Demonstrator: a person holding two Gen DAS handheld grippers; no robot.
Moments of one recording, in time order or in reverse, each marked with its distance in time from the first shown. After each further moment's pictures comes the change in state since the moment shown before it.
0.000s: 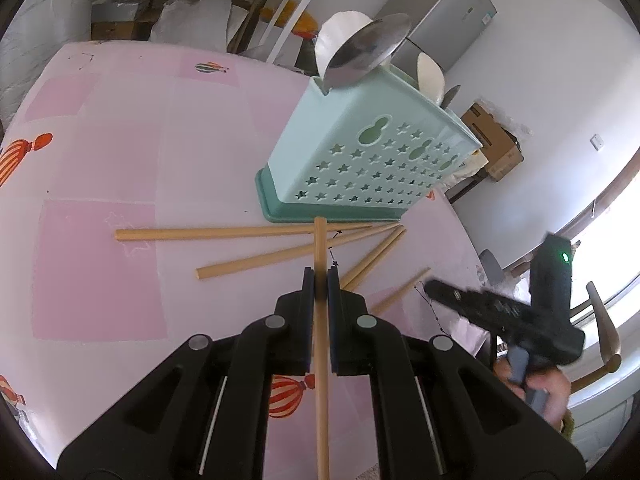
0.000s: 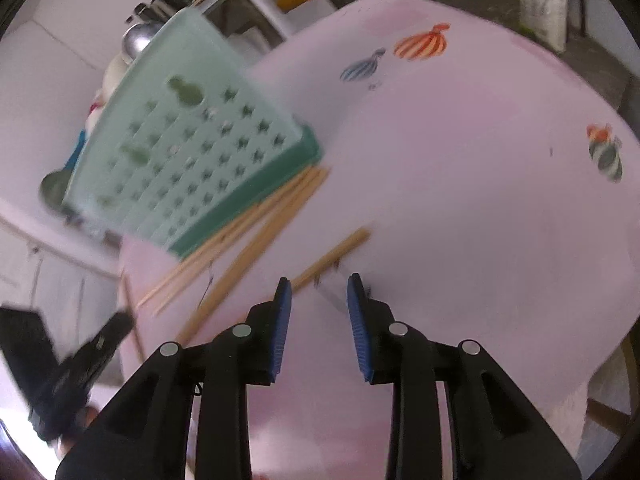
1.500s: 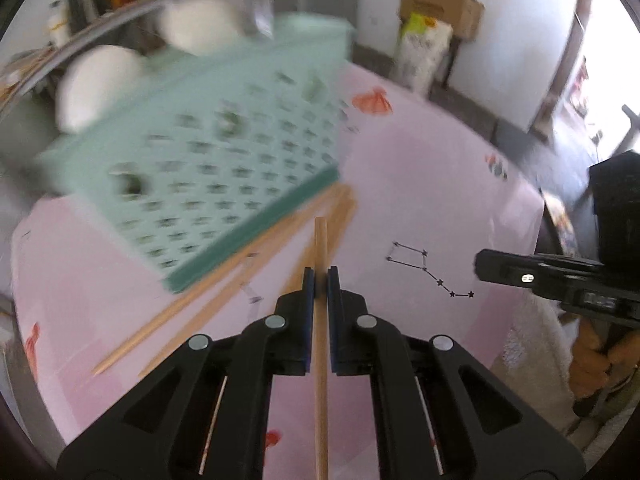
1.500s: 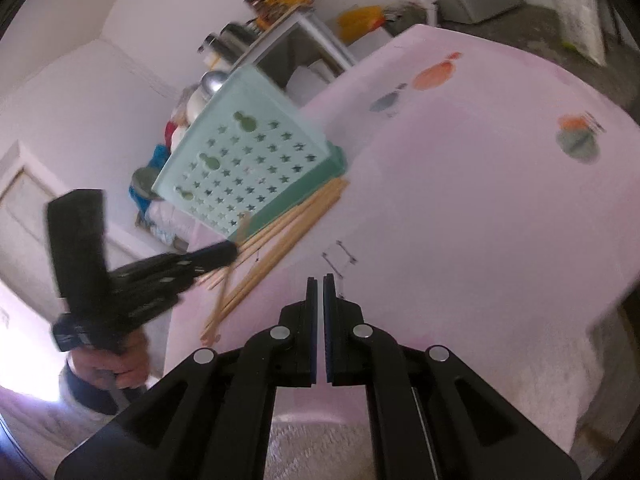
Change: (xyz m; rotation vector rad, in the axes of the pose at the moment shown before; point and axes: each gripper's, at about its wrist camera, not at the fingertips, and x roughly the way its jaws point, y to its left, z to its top) left arm 0.062 -0.115 0.006 0.563 0.157 0.185; right arm -0.055 -0.051 -0.030 -0.097 -0.086 0.324
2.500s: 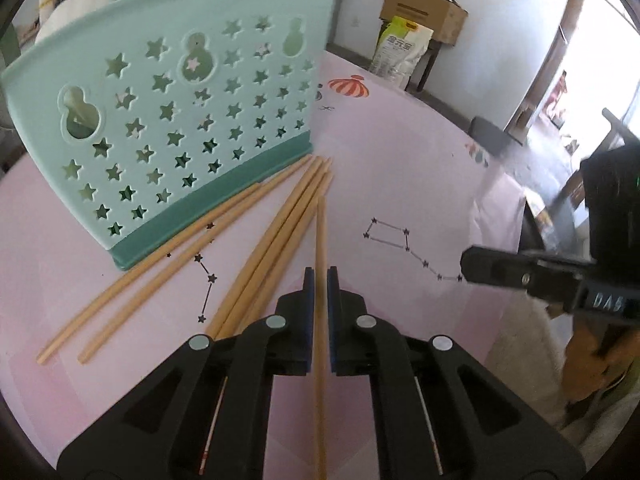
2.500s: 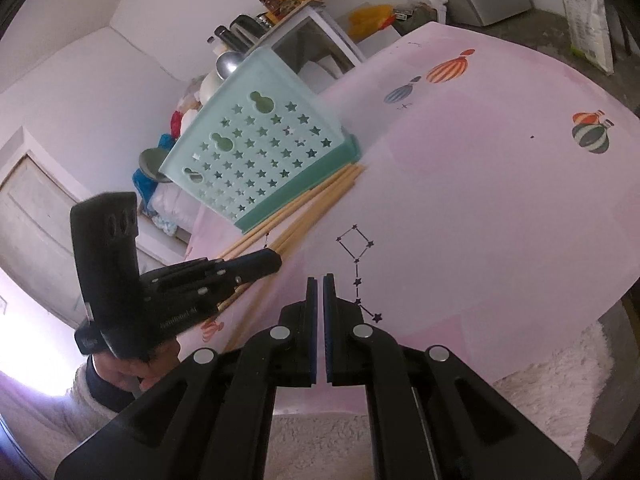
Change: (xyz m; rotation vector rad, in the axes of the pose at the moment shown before) left arm 0.036 0.000 -0.017 -0.012 0.027 -0.149; right arm -0.003 0.003 -0.014 -0.006 -0.007 0.008
